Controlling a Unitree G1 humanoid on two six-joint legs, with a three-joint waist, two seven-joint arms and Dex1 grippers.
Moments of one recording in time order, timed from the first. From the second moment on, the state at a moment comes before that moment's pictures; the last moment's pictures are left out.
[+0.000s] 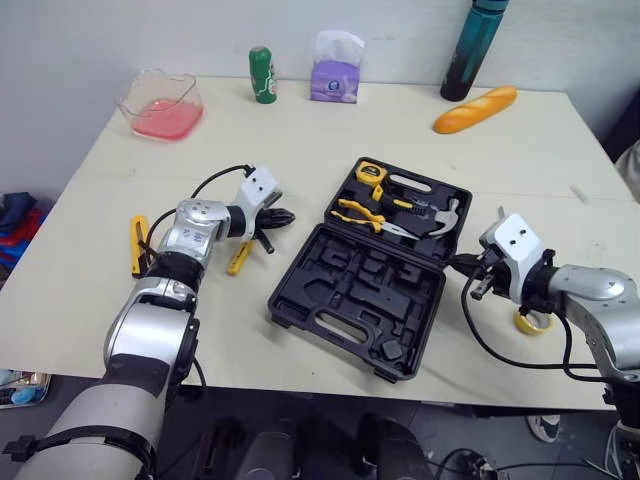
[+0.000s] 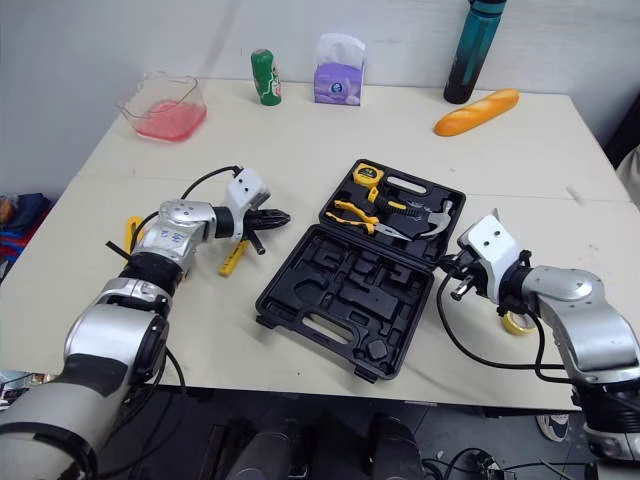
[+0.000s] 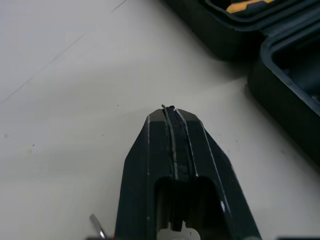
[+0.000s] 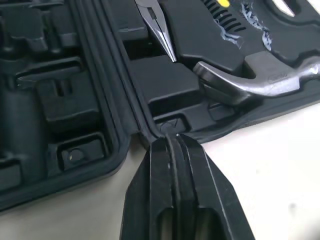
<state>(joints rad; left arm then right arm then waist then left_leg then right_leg) -1.12 0.38 -0.12 1.09 0.03 0.03 -0.82 -0.31 -0.85 -0.06 -0.16 0.30 0.62 0.76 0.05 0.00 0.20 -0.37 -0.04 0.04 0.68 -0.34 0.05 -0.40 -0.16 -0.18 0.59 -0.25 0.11</state>
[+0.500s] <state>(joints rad) -1.16 0.28 -0.12 1.16 0.07 0.00 -0.82 -0.30 -0.88 -0.04 -0.17 0.28 0.66 0.78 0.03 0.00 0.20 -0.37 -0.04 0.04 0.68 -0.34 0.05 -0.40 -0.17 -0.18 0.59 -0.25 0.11</state>
